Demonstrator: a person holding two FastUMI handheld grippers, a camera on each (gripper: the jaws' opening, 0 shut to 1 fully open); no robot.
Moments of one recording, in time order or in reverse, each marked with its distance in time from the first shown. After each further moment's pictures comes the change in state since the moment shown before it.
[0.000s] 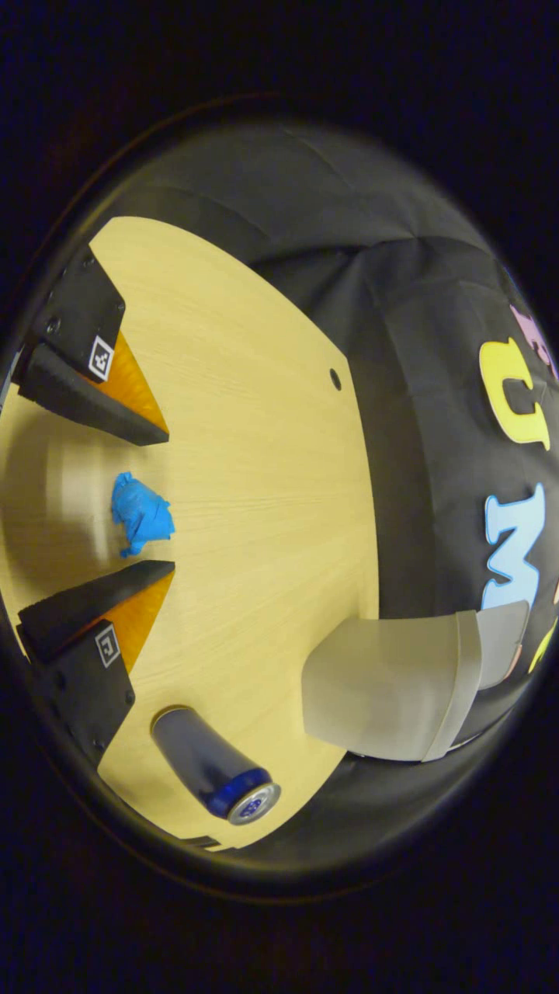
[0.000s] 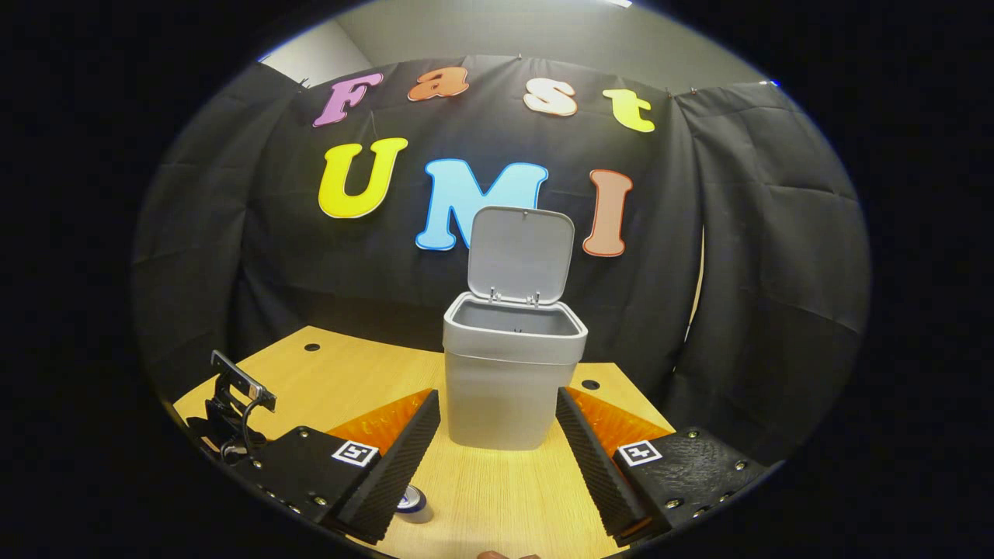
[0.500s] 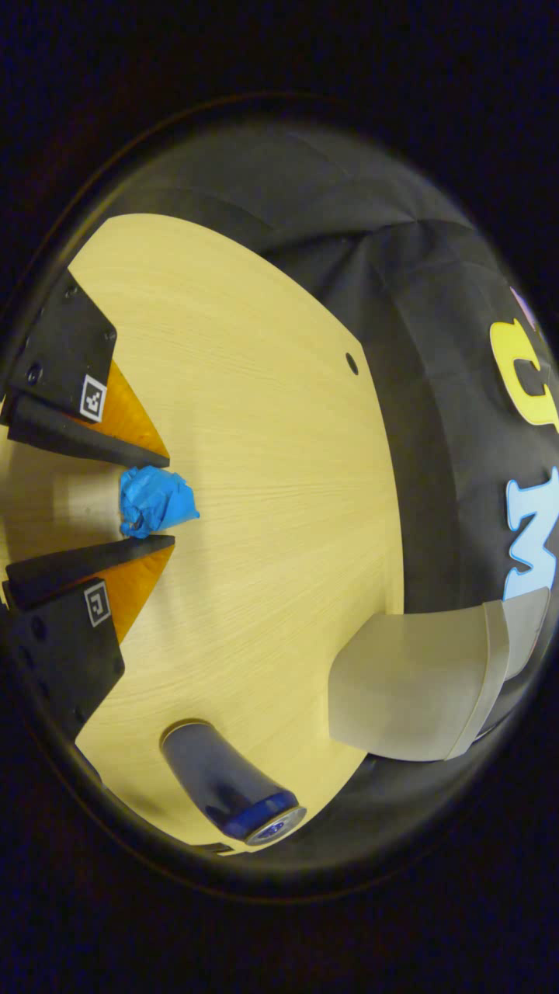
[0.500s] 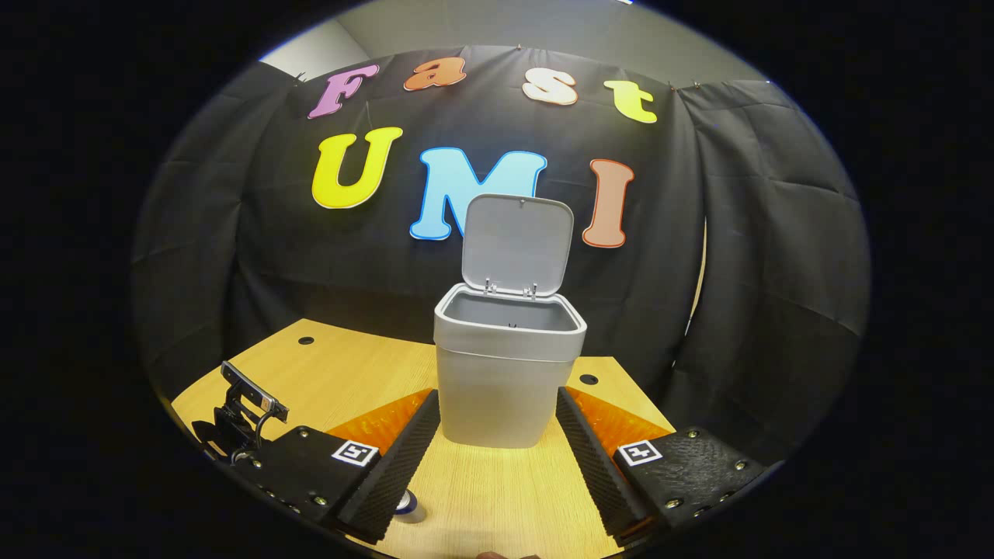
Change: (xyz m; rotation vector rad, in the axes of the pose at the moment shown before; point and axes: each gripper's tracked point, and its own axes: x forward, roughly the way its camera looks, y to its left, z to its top) left arm 0.020 -0.011 -0.011 0.033 0.060 -0.015; right arm 0.014 -0.006 -0.006 -0.010 0.039 -0.005
